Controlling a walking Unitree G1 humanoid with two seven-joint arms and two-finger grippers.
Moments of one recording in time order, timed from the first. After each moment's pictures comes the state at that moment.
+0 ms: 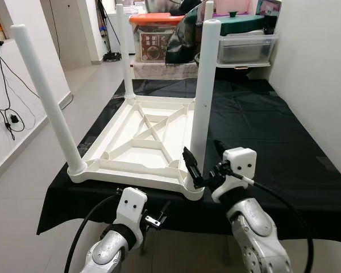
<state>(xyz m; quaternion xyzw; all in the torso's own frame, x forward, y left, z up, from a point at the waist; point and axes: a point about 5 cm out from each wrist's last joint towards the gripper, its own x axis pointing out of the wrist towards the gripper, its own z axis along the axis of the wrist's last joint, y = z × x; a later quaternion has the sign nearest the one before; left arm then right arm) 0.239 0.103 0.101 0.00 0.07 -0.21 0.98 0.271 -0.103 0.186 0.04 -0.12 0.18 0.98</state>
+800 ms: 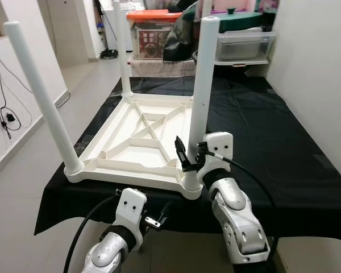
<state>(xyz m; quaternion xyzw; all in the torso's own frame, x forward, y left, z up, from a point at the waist) 0.233 0.101 0.102 -0.01 0.08 -0.21 0.97 0.312 -0.078 0.190 0.02 -0.07 0.10 0.99</state>
